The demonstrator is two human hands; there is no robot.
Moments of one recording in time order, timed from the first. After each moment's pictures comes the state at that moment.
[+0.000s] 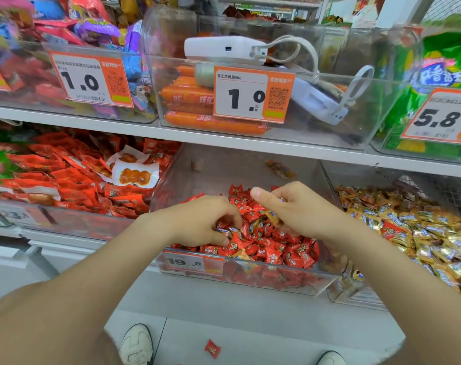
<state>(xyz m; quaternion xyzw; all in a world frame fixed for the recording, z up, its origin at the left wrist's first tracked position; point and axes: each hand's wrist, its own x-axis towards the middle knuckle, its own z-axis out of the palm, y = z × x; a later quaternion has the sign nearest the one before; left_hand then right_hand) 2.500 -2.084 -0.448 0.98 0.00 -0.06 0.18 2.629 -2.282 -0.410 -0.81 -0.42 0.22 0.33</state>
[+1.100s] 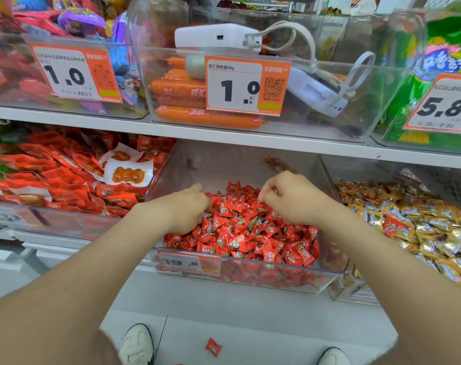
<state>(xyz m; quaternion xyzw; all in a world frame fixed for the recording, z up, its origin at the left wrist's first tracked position) 2.513 -2.057 -0.463 0.98 0.16 -0.13 0.06 2.665 -2.259 -0.429 -0.86 -0.45 0.11 0.20</state>
